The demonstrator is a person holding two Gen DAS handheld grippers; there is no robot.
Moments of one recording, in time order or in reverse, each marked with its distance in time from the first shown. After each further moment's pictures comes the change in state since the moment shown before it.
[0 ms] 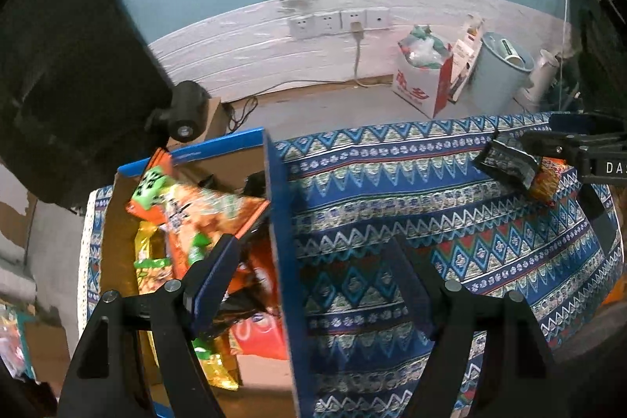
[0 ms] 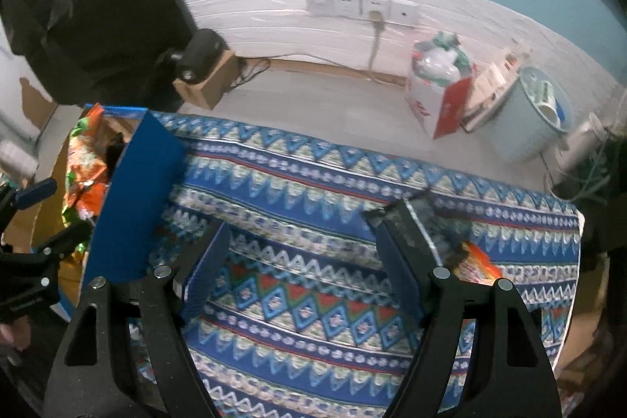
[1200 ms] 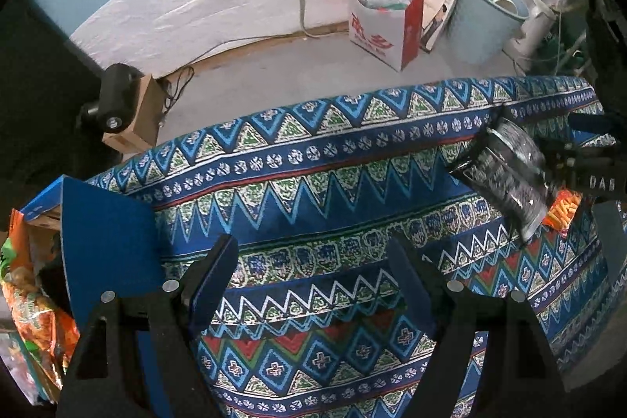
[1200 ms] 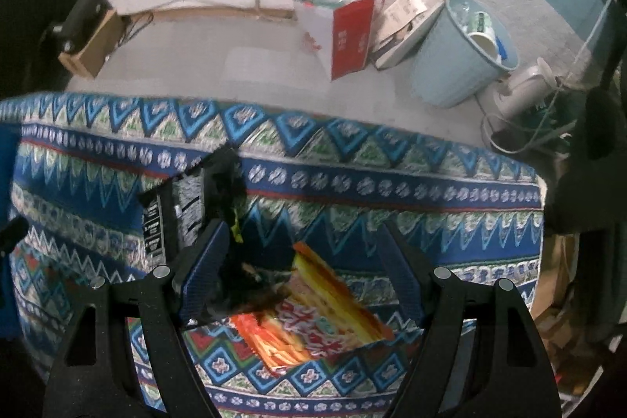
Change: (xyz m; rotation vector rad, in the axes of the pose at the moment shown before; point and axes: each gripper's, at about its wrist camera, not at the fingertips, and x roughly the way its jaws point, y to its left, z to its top) left arm 0.128 -0.107 0.056 0.076 0.209 -0.074; right arm 0.101 -0.131 -0.014 0.066 0.221 -0.244
